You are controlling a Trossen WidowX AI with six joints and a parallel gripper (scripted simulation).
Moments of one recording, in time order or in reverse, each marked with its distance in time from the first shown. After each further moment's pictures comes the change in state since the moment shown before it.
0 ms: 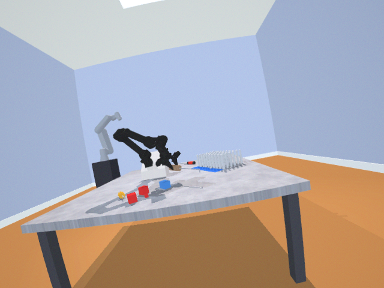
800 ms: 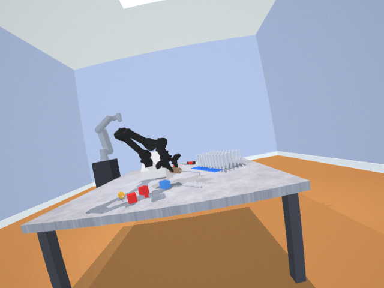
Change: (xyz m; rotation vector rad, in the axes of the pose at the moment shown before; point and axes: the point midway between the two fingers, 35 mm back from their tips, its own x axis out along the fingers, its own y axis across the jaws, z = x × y) arm 0.012 0.004 0.009 0.009 0.003 0.001
